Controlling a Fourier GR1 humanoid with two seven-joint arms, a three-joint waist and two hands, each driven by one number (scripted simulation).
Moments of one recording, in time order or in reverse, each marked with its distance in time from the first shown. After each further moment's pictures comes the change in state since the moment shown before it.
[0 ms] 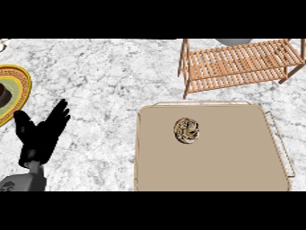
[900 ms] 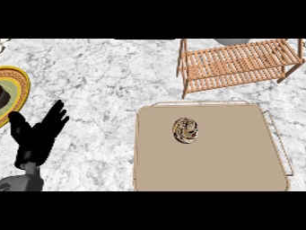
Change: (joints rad) left arm 0.008 0.004 0.023 0.000 0.006 -0.009 0.001; right arm -0.079 0.017 -0.135 0.190 -0.050 -0.088 -0.032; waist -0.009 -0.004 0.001
